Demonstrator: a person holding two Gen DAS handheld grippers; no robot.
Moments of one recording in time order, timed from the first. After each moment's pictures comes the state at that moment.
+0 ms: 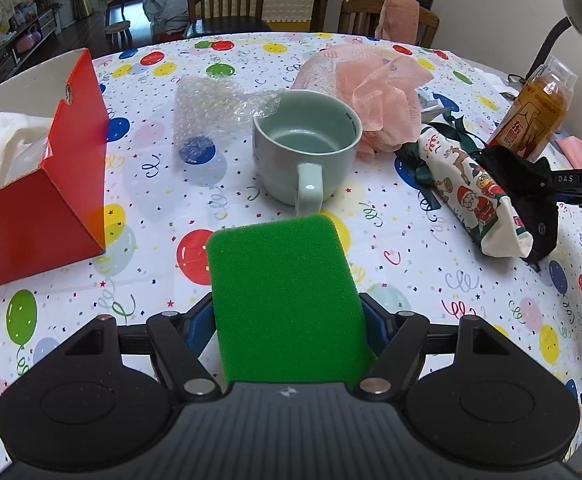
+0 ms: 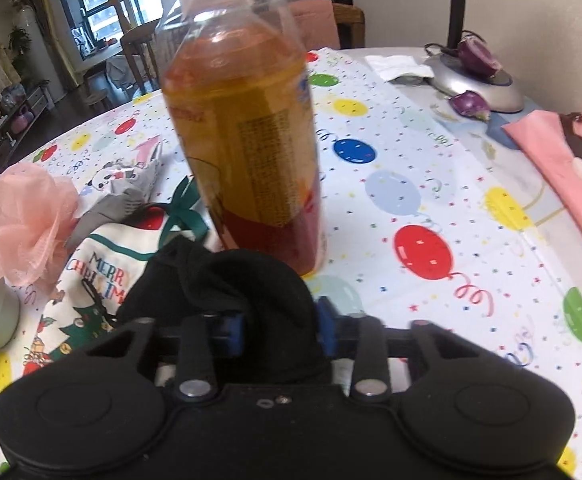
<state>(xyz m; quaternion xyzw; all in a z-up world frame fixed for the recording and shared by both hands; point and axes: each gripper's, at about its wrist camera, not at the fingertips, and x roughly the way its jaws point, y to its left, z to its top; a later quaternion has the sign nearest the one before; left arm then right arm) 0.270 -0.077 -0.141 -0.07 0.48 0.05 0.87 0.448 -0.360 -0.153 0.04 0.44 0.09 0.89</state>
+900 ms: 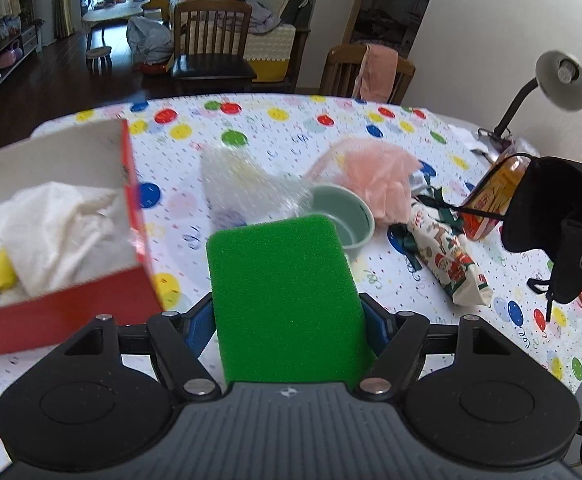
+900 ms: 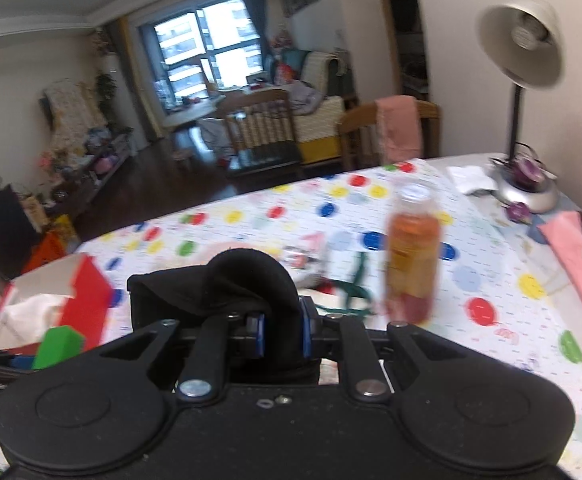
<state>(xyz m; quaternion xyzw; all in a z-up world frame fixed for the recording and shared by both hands) 0.251 0.004 -0.058 -0.10 0.43 0.00 0.90 0.329 -0.299 0.008 0.06 0.33 0.21 0.92</state>
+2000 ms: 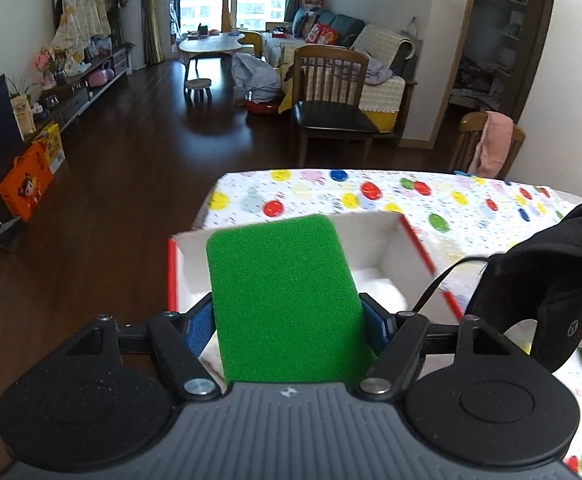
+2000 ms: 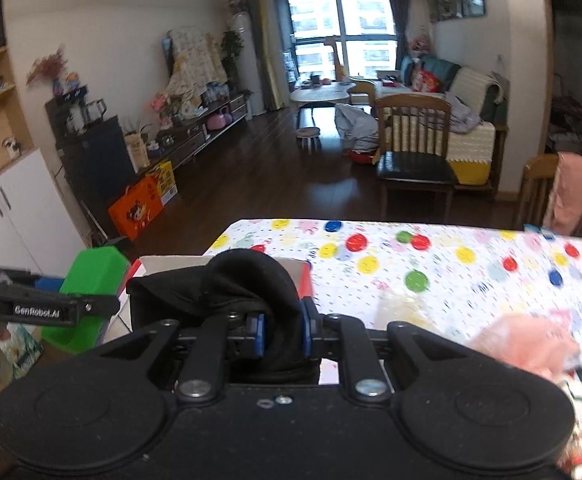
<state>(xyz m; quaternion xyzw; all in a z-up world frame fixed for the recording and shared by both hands) 0.229 0.256 -0.012 -0.08 0.38 0.13 0.91 0.310 0.032 0.038 -0.04 0.31 0.36 0.88</state>
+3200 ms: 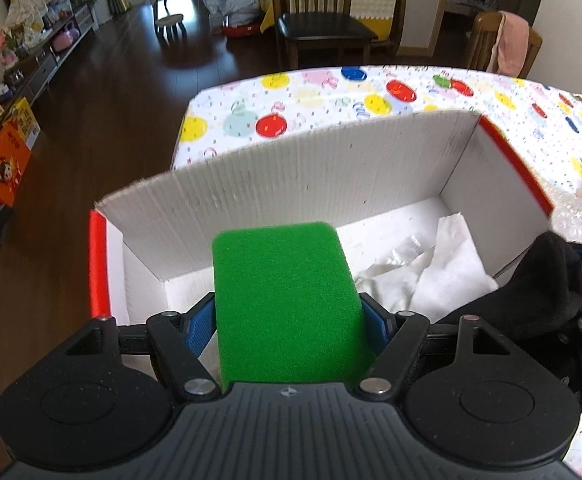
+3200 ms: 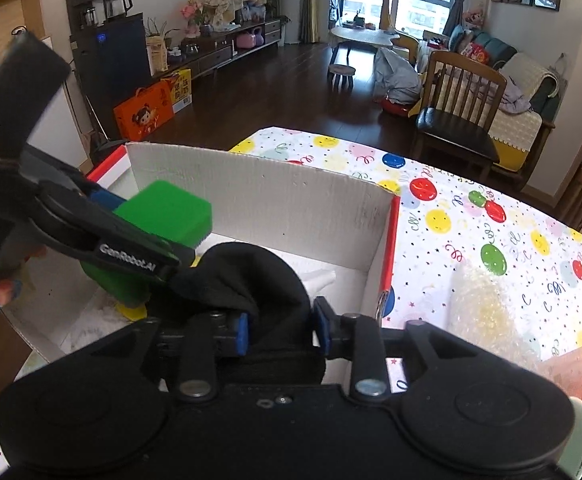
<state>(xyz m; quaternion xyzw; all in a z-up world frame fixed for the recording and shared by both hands) 0.322 0.289 -0.124 -0.04 0.51 0.10 0.86 0.315 0.143 -0.051 -0.16 0.37 0.37 0.83</state>
